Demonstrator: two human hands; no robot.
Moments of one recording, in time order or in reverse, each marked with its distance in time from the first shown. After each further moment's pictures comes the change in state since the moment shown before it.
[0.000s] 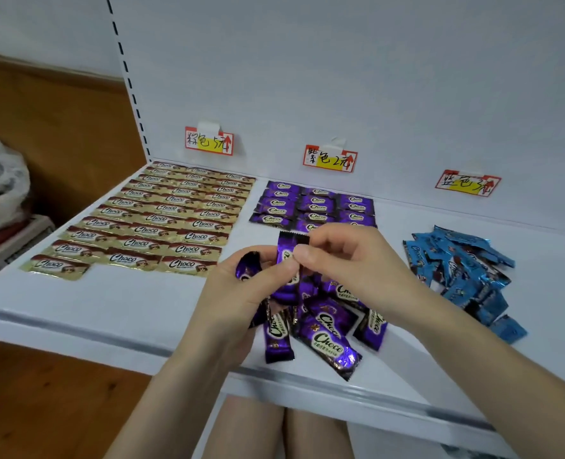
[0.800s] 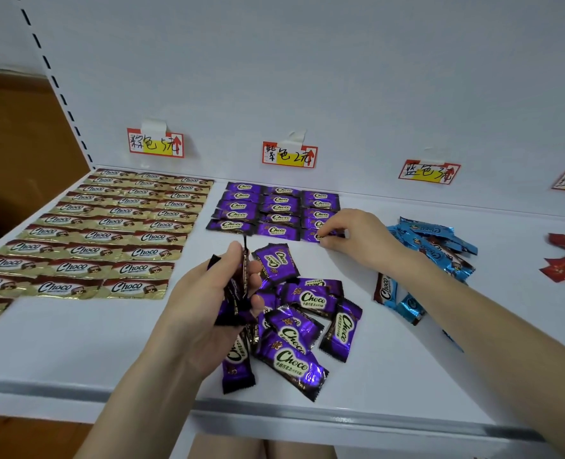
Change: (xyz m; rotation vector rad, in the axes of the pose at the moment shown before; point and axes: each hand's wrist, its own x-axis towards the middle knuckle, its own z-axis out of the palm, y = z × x) left_hand 0.027 -0.001 0.019 -0.114 0.095 -0.262; right_hand 0.048 0.089 -0.081 -0.744 0.070 0.132
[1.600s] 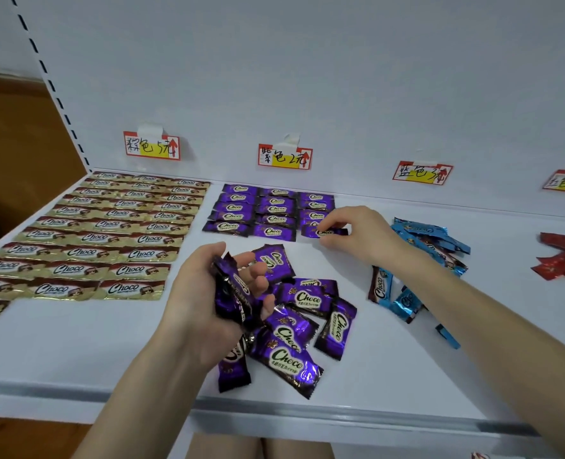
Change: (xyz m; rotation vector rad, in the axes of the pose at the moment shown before) left_hand -0.003 0.007 0.015 -0.163 0.019 -0.166; right_hand -0.004 0.002 -0.009 0.074 0.044 0.013
